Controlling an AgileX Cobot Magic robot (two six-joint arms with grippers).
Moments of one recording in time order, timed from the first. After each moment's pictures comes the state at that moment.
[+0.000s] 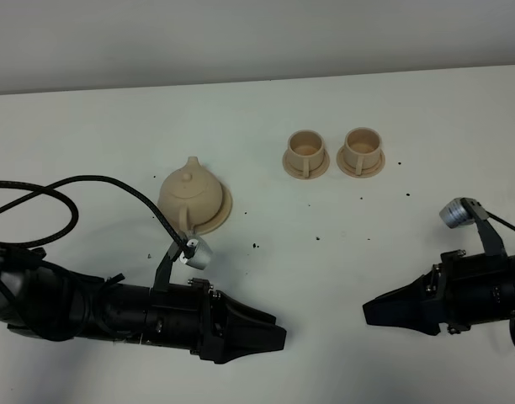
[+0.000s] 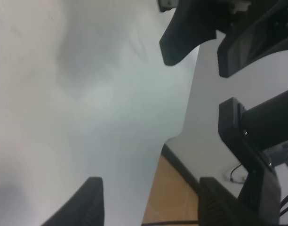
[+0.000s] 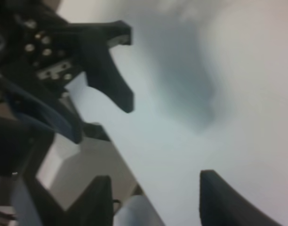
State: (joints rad) left arm -0.32 1.97 -0.54 -1.77 1.04 2.00; right arm 0.17 1.67 -0.50 1.44 0.98 -1.57
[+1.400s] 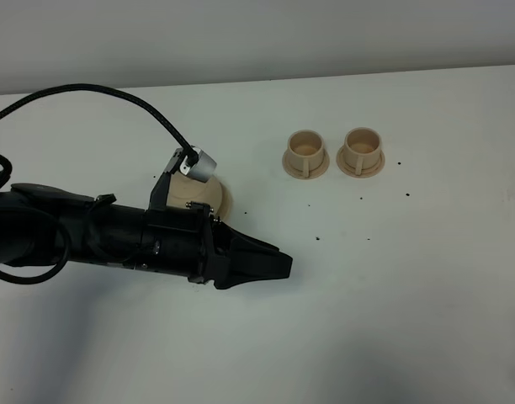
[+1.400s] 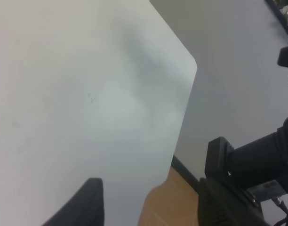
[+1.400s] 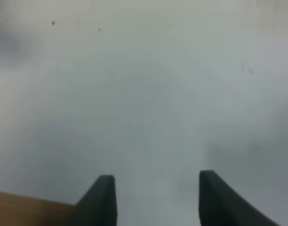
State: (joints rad) left arm -0.32 1.75 -0.76 -1.54 0.94 1.53; right arm 0.17 0.45 -0.50 0.18 0.97 -0.12
